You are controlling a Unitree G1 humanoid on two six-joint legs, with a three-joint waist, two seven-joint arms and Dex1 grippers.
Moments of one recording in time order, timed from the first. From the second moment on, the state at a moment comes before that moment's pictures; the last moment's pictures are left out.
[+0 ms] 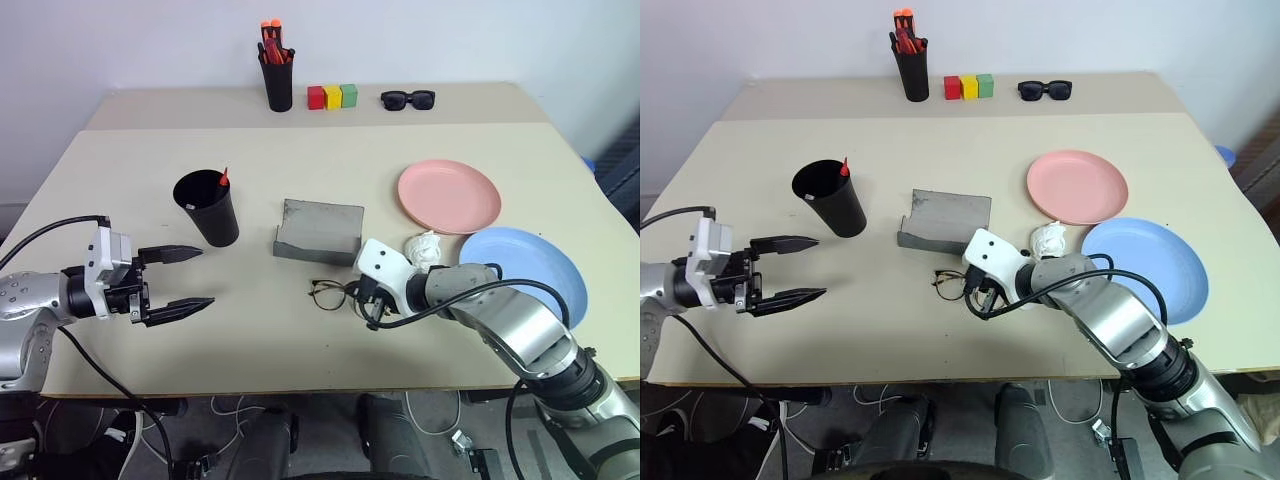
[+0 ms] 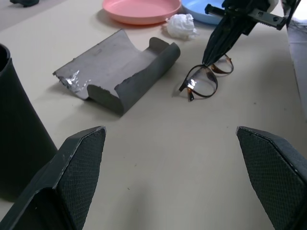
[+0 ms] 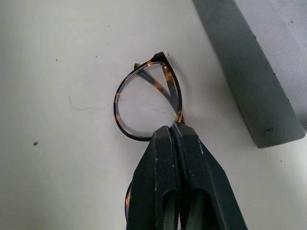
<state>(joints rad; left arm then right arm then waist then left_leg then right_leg) -0.12 0.86 0.28 0.01 -0.54 0.16 -1.37 -0.50 -0.68 0.41 -0.54 0.30 1.07 0.65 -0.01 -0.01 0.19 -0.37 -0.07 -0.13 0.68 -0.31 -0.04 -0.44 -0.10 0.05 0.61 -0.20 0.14</state>
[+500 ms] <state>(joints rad) -0.13 0.86 0.26 0.03 -0.53 0.15 -1.37 -0.67 -0.68 0.32 -0.57 0.39 1.19 0.70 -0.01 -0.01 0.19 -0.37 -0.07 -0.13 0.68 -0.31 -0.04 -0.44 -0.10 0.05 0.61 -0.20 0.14</state>
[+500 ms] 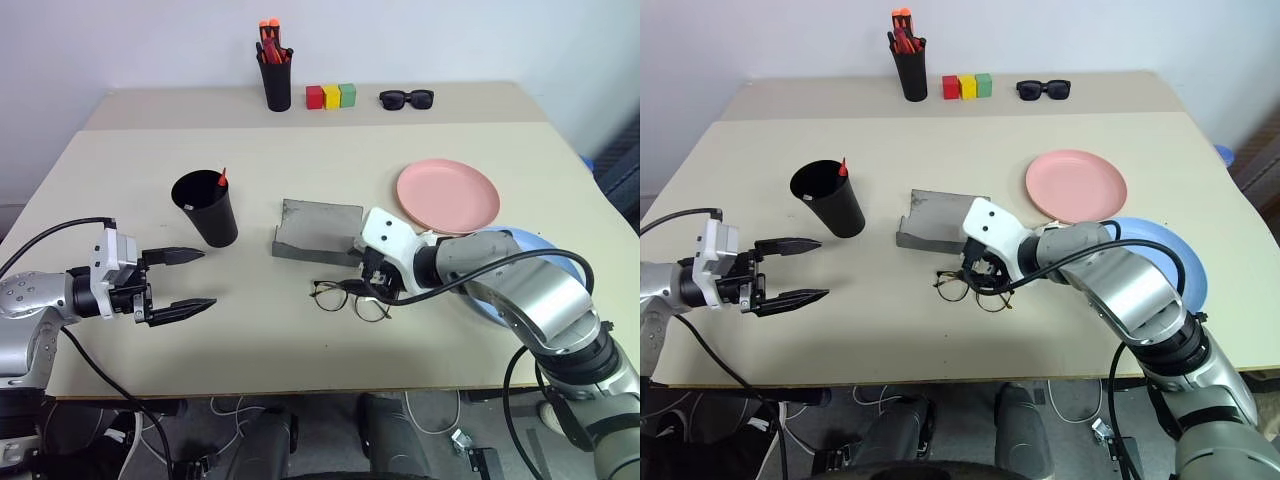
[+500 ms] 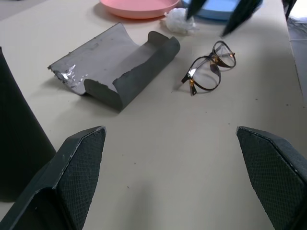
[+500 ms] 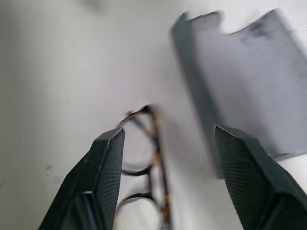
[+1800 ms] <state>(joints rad) -0.12 0.86 0.29 -0.10 -0.62 0.28 -1.33 -0.74 -0.70 0.51 -0.55 0.40 1.35 0.66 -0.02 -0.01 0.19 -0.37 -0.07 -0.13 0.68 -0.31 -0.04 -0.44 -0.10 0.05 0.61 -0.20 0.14</state>
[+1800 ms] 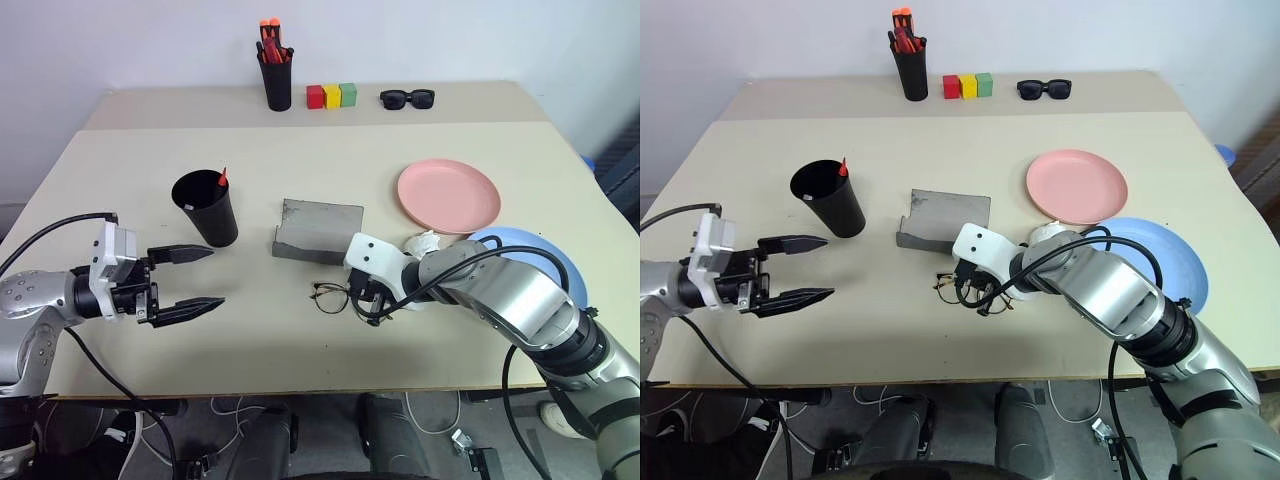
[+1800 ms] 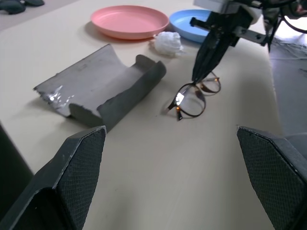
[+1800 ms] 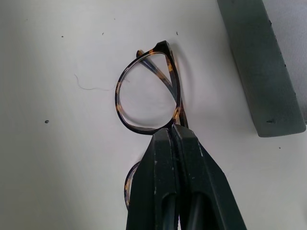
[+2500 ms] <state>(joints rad) -0.10 0.86 0.32 -0.14 -0.70 0.33 -1.38 -0.78 -0.76 0.59 -0.54 0.39 1.34 0.67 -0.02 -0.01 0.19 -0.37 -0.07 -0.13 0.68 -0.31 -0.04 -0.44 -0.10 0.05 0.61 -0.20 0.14</state>
